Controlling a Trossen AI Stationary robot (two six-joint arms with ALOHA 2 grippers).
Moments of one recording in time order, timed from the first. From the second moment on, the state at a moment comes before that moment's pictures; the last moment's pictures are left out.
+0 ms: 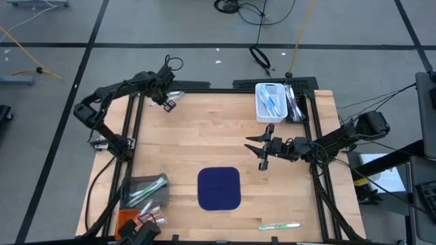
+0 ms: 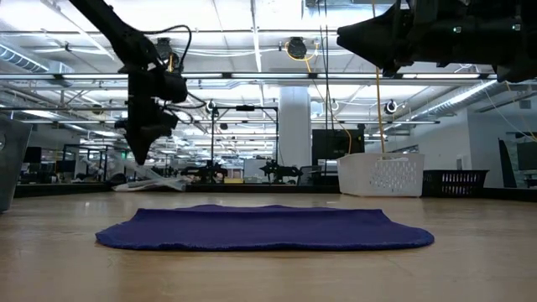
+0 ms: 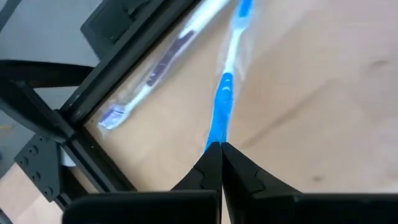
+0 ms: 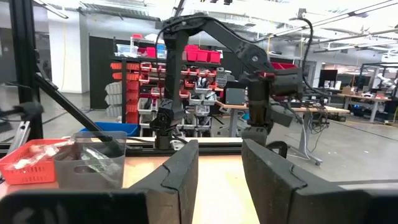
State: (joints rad) left arm 0.93 1.58 1.07 -0.85 -0.18 0.11; right arm 0.20 1.33 0.29 1.27 0.39 -0.14
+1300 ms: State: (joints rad) left arm 0.50 1.54 1.07 -0.89 -0.11 -0.04; right arm 0.19 1.33 0.29 1.22 0.39 -0.09
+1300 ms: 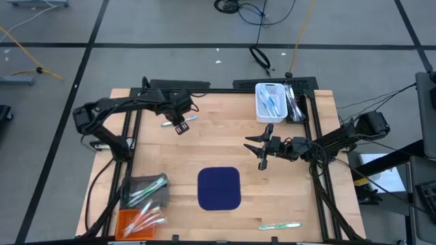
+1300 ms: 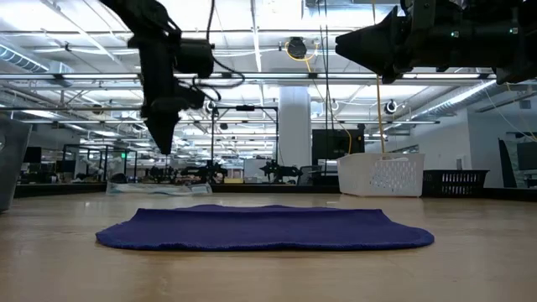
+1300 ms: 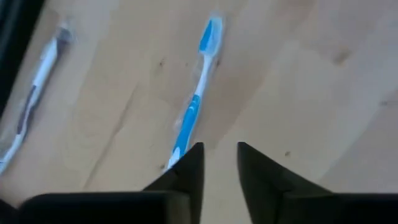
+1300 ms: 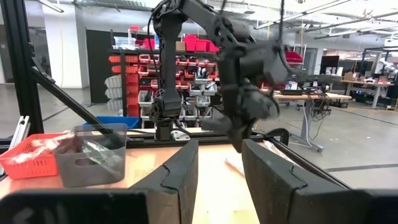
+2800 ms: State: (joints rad) left arm 0.63 1.81 1.07 -0.83 -0.11 0.06; right arm 0.19 1.33 0.29 1.20 0.39 -0.07
